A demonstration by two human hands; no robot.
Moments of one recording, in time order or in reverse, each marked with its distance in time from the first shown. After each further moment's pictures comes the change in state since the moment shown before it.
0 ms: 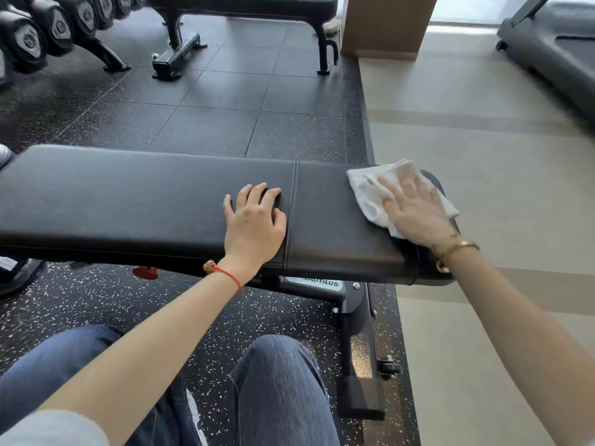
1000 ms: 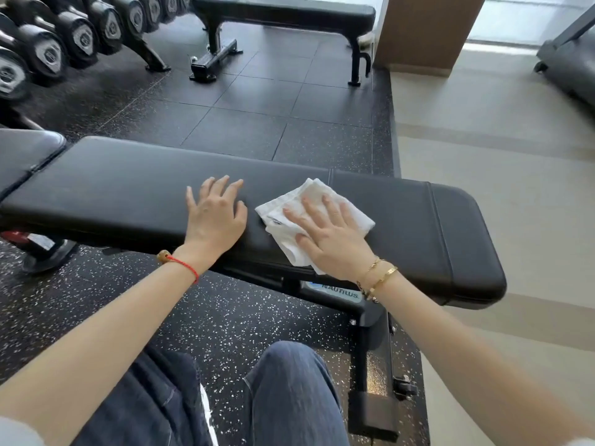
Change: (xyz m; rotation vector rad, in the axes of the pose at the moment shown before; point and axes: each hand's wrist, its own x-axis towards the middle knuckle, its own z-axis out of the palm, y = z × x) left_hand 0.008 -0.104 -0.044 0.087 0.023 -0.148; right_hand -0.022 -0.167 0.044 0.012 -0.012 -0.539
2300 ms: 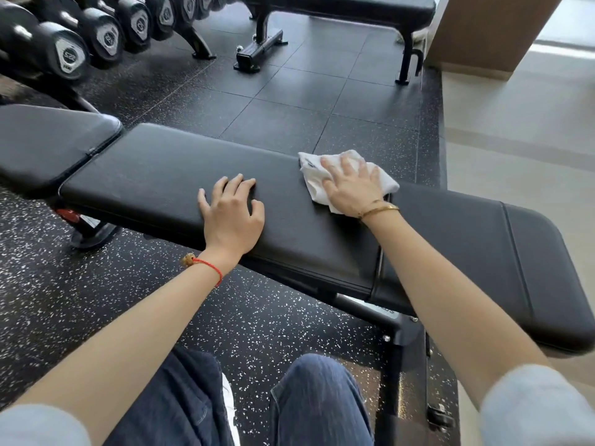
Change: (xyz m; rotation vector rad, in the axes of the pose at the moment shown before) left_hand 0.003 -0.054 -0.001 -0.058 0.117 -0.184; right_hand 0.145 -0.014 -0.009 -0.036 -0.065 0.216
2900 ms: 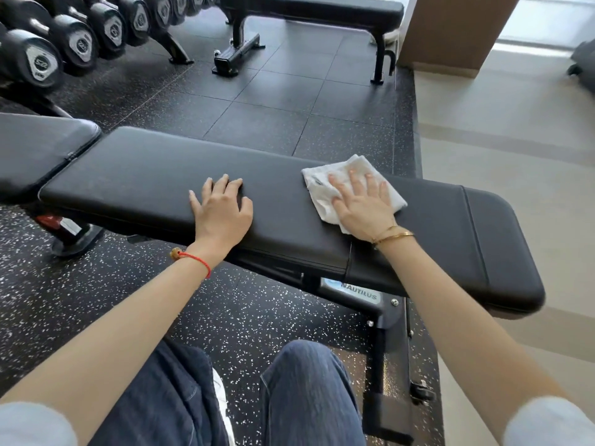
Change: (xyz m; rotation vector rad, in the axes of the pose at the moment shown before) left_hand -0.009 0.018 -0.006 -0.017 -0.126 -0.024; right_hand -0.083 0.039 -0.001 0.016 -0.003 0.071
